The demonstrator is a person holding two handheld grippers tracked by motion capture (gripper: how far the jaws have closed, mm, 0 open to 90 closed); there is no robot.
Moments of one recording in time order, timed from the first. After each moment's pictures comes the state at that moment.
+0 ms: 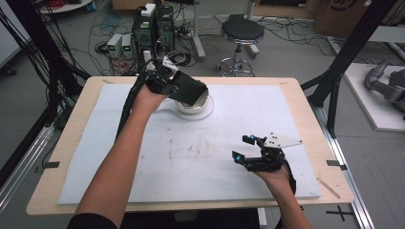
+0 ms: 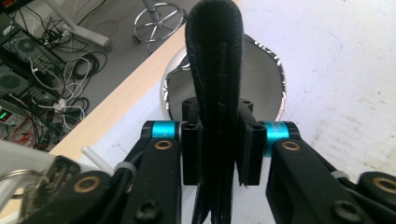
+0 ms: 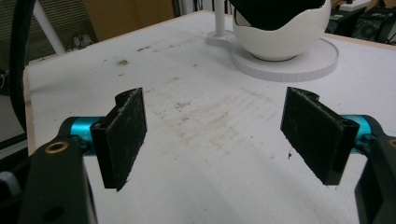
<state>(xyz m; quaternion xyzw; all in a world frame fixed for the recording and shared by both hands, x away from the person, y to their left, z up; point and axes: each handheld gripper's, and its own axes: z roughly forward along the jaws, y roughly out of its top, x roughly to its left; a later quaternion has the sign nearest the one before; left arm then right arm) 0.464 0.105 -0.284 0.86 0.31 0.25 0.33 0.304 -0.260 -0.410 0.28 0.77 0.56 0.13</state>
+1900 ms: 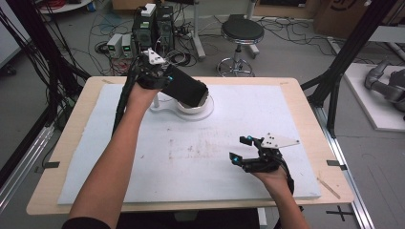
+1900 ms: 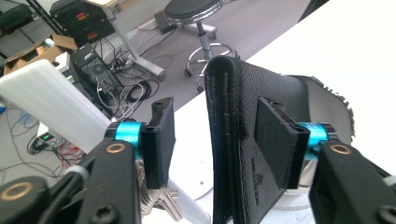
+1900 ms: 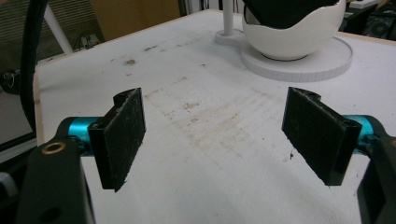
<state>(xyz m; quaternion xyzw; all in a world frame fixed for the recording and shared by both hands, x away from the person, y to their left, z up) 0.462 0.128 -0.278 0.78 0.35 0.35 0.39 0.303 -0.253 -0.411 0.28 0.77 0.56 0.11</state>
